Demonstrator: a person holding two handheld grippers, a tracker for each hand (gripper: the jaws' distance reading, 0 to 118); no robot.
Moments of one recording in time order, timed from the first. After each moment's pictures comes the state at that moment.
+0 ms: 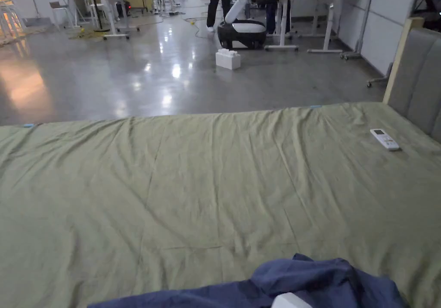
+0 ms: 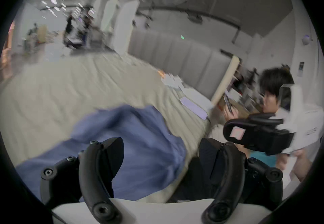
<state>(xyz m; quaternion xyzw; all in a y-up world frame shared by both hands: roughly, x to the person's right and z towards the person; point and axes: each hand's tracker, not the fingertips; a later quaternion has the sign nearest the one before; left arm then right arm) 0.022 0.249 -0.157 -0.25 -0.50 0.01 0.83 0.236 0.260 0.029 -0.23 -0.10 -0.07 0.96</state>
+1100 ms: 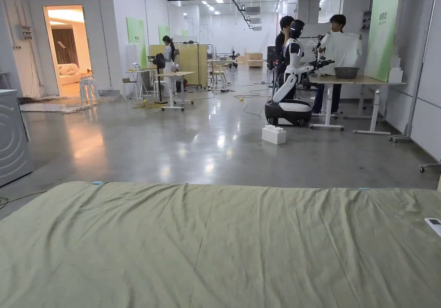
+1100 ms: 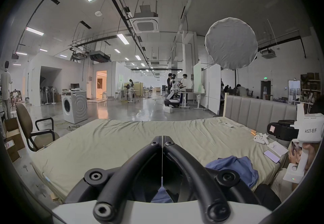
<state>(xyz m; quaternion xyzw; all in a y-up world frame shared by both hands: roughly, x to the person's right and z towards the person) -0.202 0.376 -0.027 -0.03 -0.11 -0.01 0.99 0.171 0.345 0.011 -0.06 -0.03 0.00 1.00</state>
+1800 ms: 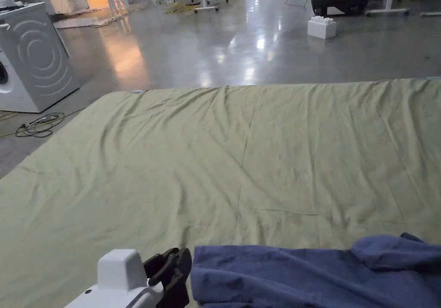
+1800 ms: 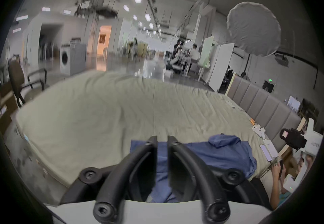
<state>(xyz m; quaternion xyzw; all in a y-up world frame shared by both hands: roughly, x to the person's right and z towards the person) -0.231 0.274 -0.141 -0.25 -0.11 0.09 0.96 0.197 0.294 -0.006 -0.16 -0.04 -0.04 0.98</state>
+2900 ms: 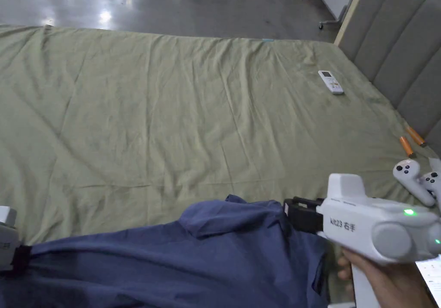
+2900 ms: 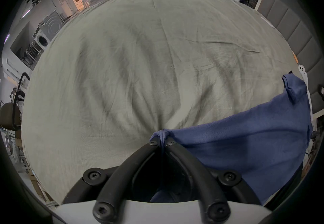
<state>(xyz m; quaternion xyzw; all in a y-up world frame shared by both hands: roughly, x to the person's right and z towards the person) -0.146 0.130 -0.366 -0.56 -0.10 -0.10 0.82 0.355 0.212 -0.219 -0.40 -0.07 -0.07 0.91</state>
